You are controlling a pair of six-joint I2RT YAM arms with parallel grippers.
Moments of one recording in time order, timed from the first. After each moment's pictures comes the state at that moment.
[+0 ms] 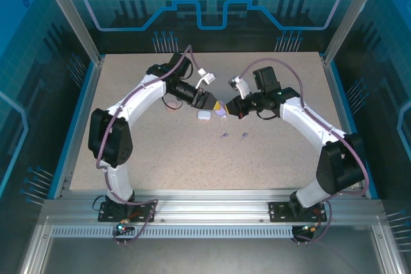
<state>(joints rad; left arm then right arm) -0.38 1.89 1.67 -0.94 1.06 0.04 0.37 1.54 1.22 -0.54 -0.66 -0.07</state>
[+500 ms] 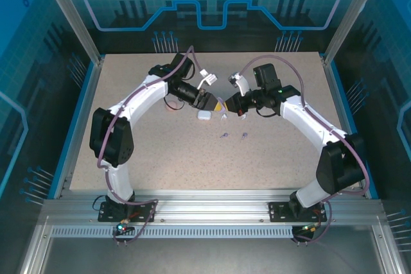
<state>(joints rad) -0.40 1.90 1.67 -0.93 1.08 0.04 0.37 1.55 1.25 -0.54 -0.67 -0.06</state>
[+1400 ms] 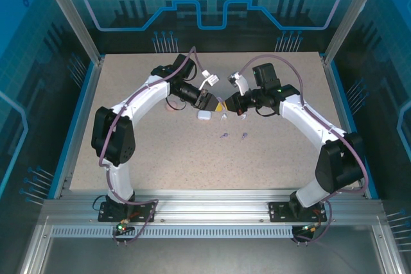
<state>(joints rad) -0.41 1.92 1.67 -0.91 1.08 0.04 0.37 1.56 1.26 -0.54 -0.67 -0.06</state>
